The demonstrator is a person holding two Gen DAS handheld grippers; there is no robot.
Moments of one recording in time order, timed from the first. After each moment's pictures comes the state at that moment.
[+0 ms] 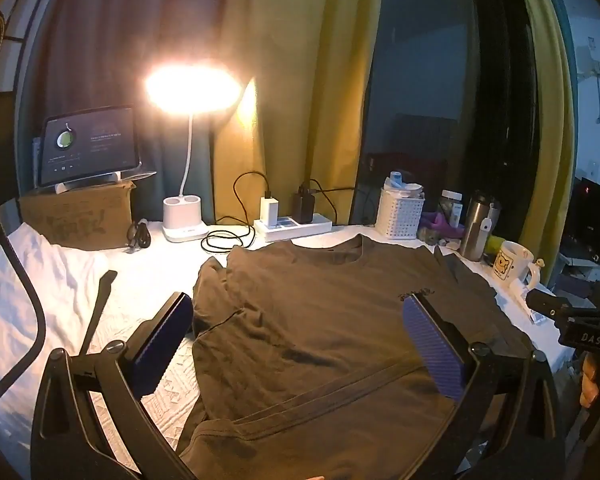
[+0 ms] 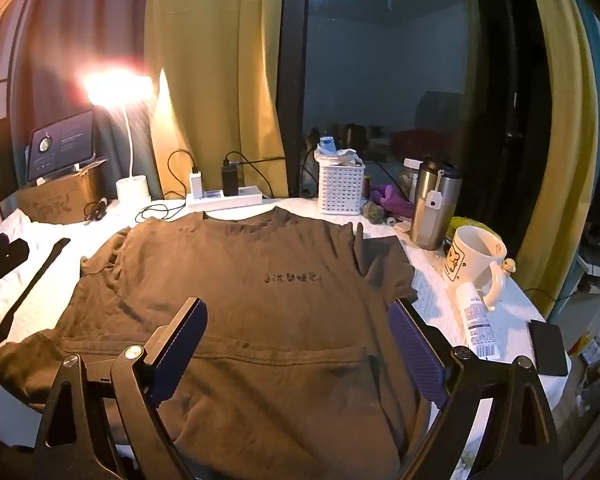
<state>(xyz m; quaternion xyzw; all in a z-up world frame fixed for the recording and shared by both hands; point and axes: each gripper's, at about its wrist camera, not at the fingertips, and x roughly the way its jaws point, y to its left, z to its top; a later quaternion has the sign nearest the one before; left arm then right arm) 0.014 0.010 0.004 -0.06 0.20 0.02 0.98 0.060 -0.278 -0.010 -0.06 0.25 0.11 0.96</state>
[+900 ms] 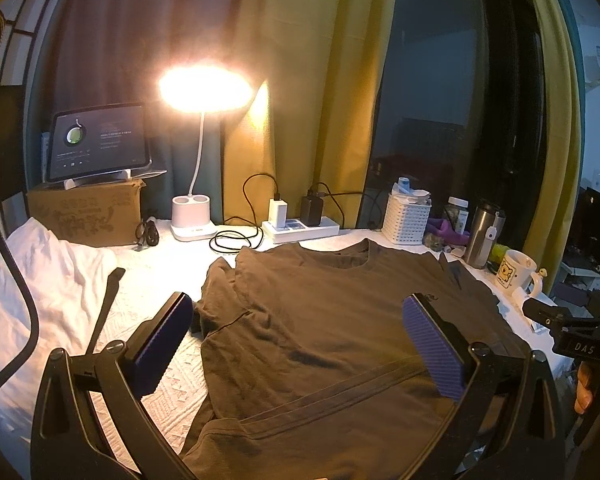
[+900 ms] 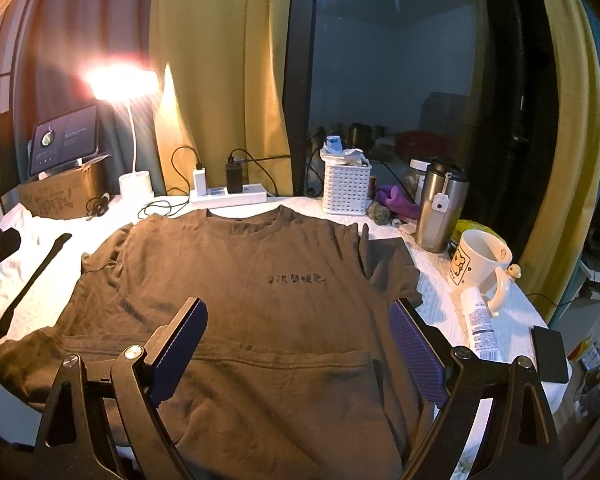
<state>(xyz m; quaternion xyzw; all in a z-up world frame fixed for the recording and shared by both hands) 0.006 0.018 0.002 -0.08 0.19 0.03 0.98 0.062 -0.273 -0.011 -0.07 0.25 0.12 0.96</state>
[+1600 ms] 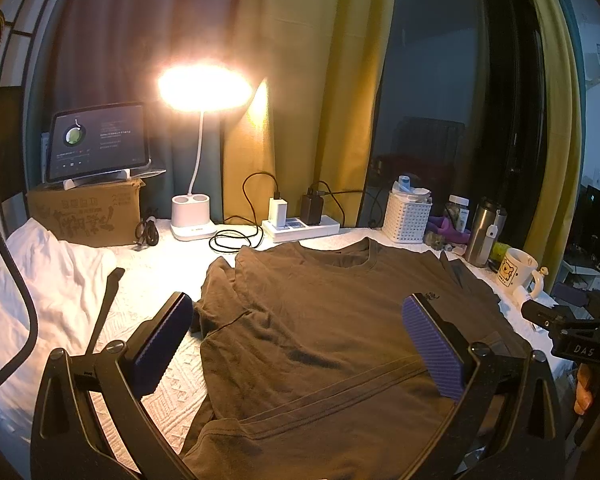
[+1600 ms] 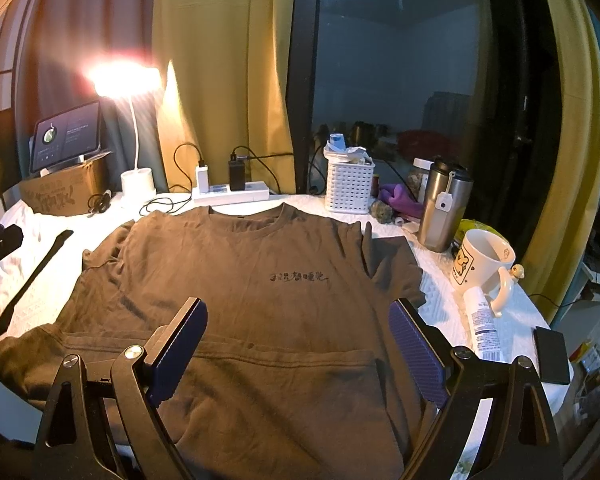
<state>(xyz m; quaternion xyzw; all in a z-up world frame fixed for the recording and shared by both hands) 0.005 0.015 0.001 -0.08 0.19 0.03 0.98 0.063 -0.269 -0.015 -0.07 0.25 0.12 0.96</state>
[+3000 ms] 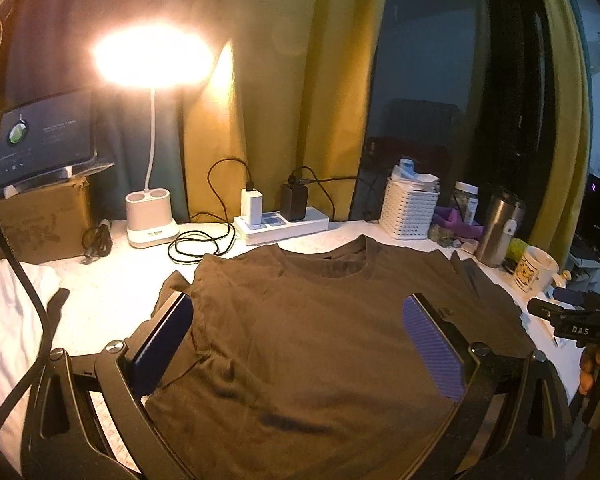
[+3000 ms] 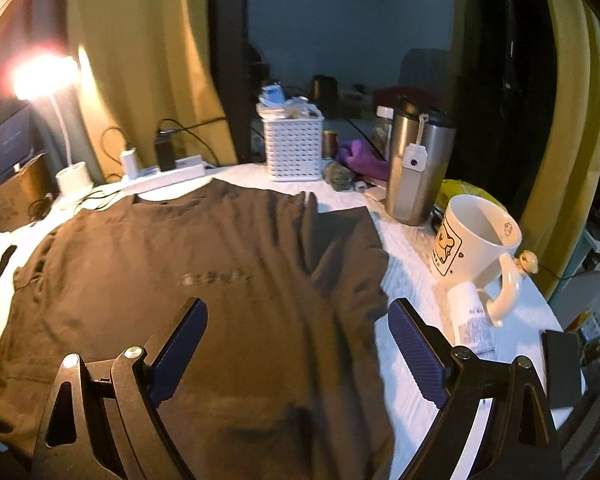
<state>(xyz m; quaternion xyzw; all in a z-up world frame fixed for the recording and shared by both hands) 0.118 0.004 -0.017 -0.07 0.22 0.01 0.97 0.200 -0.341 -0.050 -0.04 0.33 0.07 0.94</state>
